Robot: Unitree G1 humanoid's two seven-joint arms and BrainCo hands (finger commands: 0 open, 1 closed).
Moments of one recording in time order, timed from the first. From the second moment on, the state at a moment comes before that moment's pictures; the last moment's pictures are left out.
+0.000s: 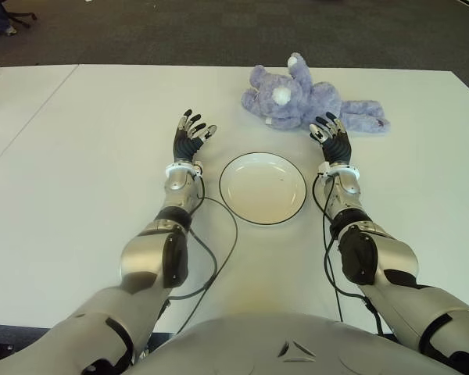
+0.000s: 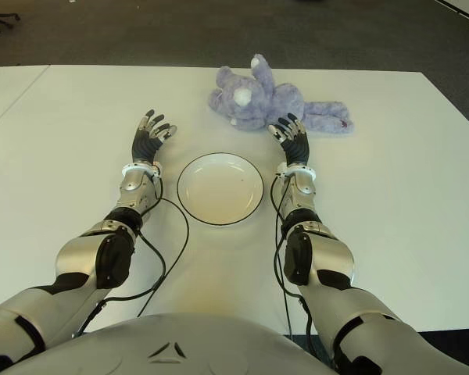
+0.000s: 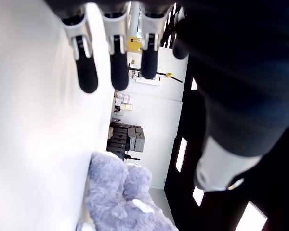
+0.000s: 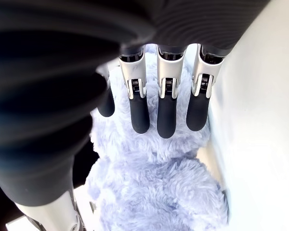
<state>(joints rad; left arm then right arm) -0.64 -0.01 0.33 1.25 -0.04 -0.51 -0.01 -0.66 -0.09 -0.41 1.24 0.14 -0.51 0.12</state>
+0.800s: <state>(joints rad) -0.64 -0.01 0.33 1.25 -0.04 -0.51 -0.01 -0.68 -0.03 -0.43 1.24 0.17 -0.63 0.09</state>
